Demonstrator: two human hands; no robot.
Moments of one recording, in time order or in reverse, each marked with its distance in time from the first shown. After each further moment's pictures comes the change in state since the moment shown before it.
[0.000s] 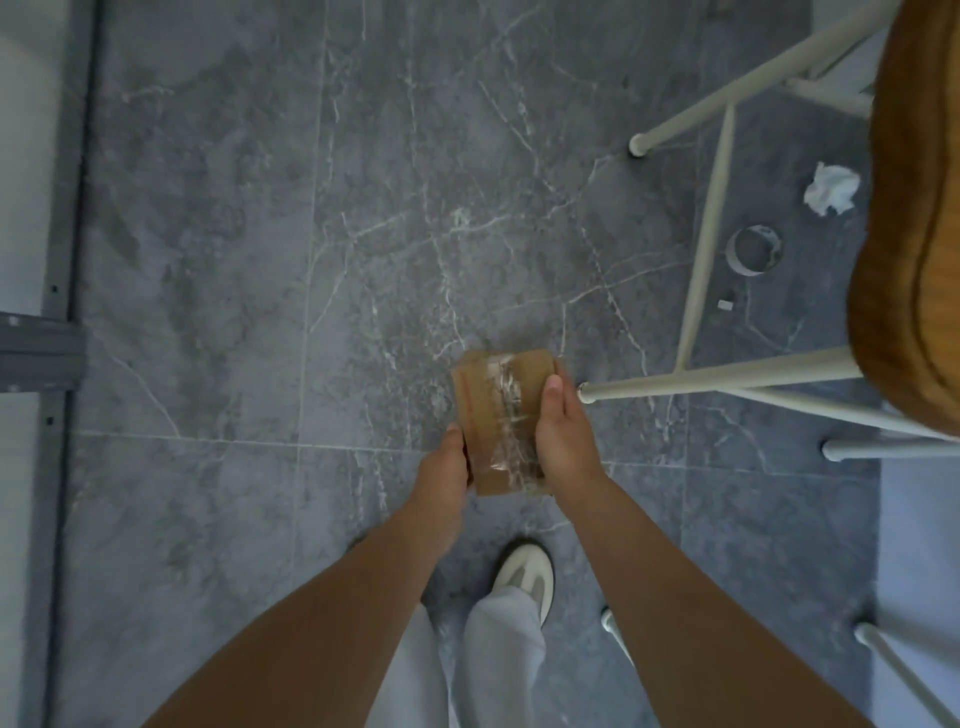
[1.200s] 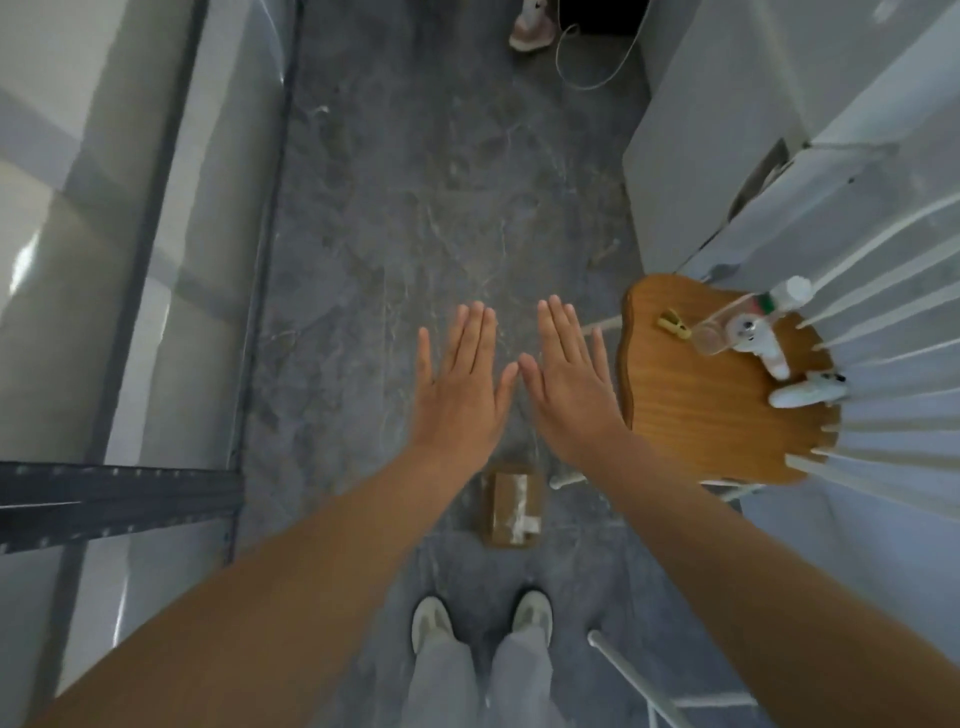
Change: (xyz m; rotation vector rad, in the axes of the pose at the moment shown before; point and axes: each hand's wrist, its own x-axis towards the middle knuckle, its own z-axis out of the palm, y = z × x) left_hand -0.414 0.250 -0.041 1.358 0.460 1.343; right_hand -0.261 -0.345 -0.112 -0.882 0.272 -0.741
